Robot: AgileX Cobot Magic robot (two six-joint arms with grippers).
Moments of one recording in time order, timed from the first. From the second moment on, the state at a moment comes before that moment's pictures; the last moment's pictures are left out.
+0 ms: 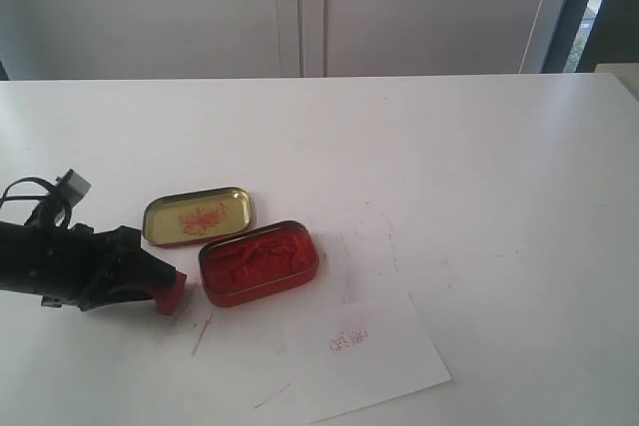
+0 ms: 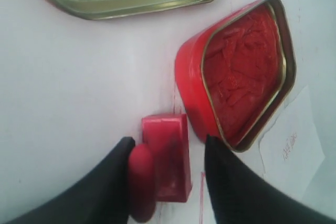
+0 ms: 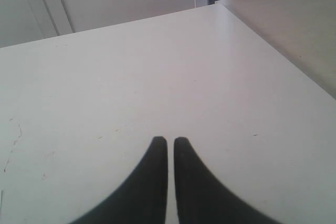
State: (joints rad) left arm -0.04 1.83 -0.67 -1.53 0.79 1.34; right arm -0.10 0.01 -0.01 -0.05 0.34 0.20
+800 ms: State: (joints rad) left arm -0.04 1.63 -0.67 -1.36 0.60 1.29; right arm -0.10 0.01 -0.01 -0.05 0.34 0.20
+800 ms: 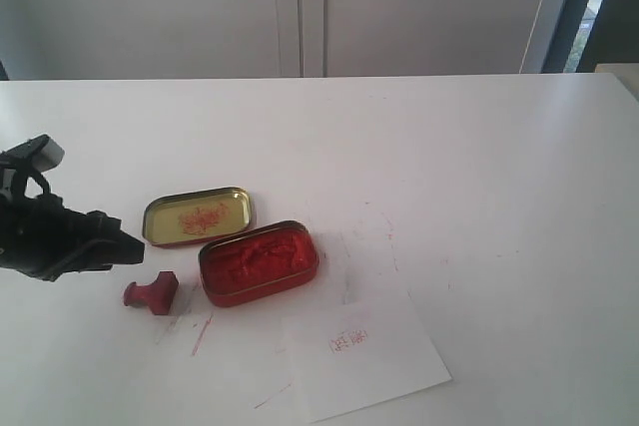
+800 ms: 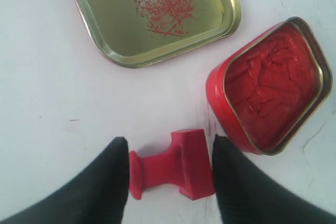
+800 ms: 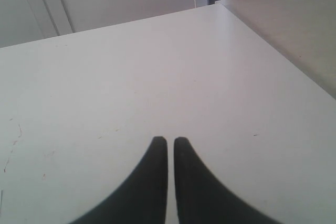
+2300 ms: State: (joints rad) left arm -0.21 1.39 -0.67 -0.37 0.52 0.34; right arm -0.10 0.01 -0.01 -0.05 0.34 0.20
